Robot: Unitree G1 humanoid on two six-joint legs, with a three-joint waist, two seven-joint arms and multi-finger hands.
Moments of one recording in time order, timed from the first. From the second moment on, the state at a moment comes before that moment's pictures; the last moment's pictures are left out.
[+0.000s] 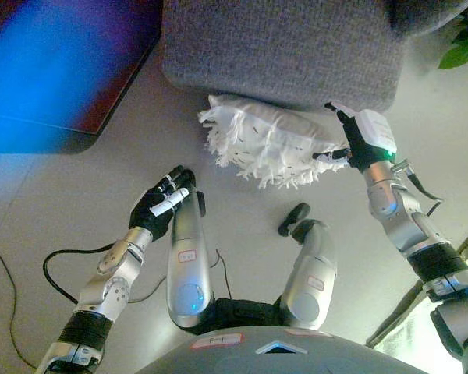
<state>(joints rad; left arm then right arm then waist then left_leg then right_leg) 0.11 0.54 -0.20 0.15 -0.87 -0.03 -0.13 -0.35 -0.74 0.39 0.31 -0.34 0.04 -0.26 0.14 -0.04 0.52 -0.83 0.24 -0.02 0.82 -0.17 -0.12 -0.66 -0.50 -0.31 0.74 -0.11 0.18</state>
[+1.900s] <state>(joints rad) -0.04 0.51 -0.31 0.00 -1.06 -0.13 -0.06 -0.90 -0.55 0.65 0.82 -0.14 0.41 -0.11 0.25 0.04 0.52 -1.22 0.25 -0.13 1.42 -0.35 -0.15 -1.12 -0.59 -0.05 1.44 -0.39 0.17</state>
